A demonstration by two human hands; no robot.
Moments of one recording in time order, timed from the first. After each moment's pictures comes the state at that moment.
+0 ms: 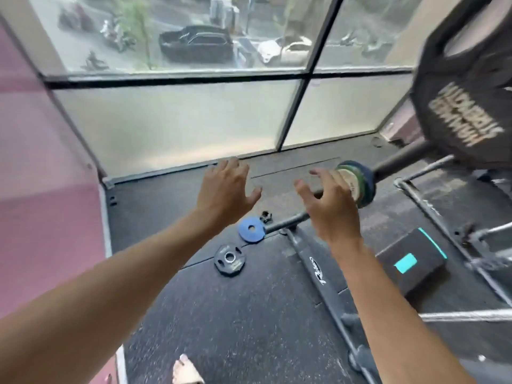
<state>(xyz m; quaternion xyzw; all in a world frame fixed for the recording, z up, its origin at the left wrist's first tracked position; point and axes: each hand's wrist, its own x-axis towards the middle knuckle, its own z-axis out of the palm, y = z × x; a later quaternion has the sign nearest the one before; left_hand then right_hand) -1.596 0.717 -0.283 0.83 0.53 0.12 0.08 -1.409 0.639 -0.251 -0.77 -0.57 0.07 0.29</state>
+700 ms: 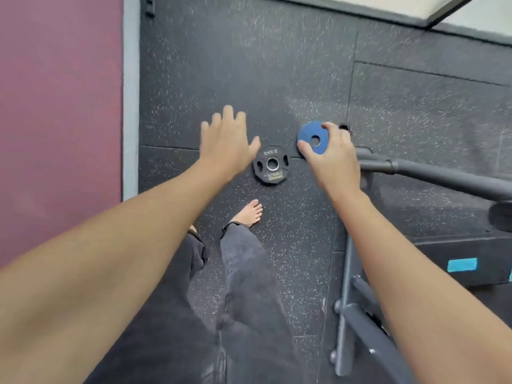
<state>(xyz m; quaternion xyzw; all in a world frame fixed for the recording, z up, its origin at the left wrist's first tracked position) -1.666 0.831 -0.635 0.63 0.74 -0.04 0.24 -1.463 0.848 -0.616 -0.73 -0.62 0.28 0.00</state>
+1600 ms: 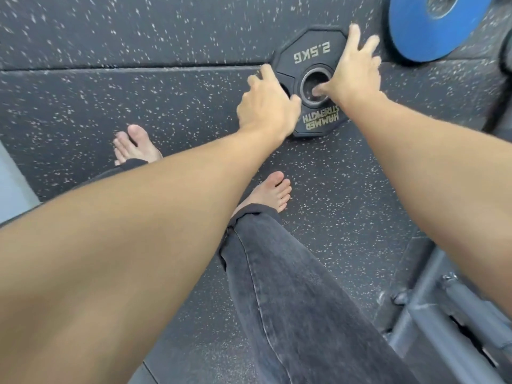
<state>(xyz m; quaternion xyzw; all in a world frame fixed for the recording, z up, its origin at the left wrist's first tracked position) -1.548 0.841 -1.145 0.44 0.77 -0.09 0.46 -1.411 0.900 -1.188 -0.74 -0.56 0.27 -0.26</state>
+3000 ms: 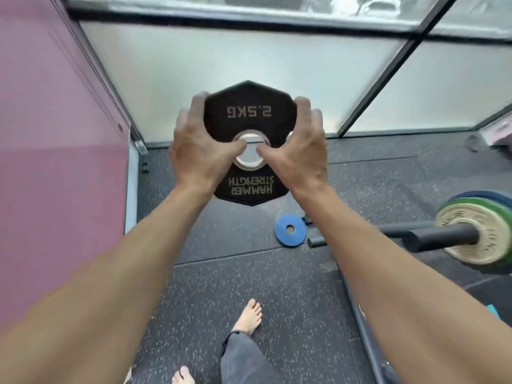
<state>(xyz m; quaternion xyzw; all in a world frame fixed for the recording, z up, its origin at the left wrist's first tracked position) -1.669 0.900 -0.408 0.53 0.72 0.41 0.19 -1.518 0.910 -0.399 -0.66 -0.66 0.12 0.34</state>
